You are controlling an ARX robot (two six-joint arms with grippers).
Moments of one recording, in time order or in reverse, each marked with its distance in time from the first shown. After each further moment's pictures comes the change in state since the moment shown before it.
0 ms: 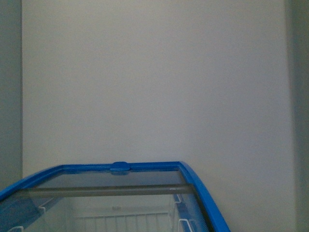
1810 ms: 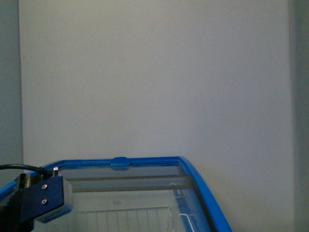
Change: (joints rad) left arm -0.009 1.770 1.011 0.299 0.603 1.153; right arm 0.002 0.000 0.000 0.002 0.003 0.000
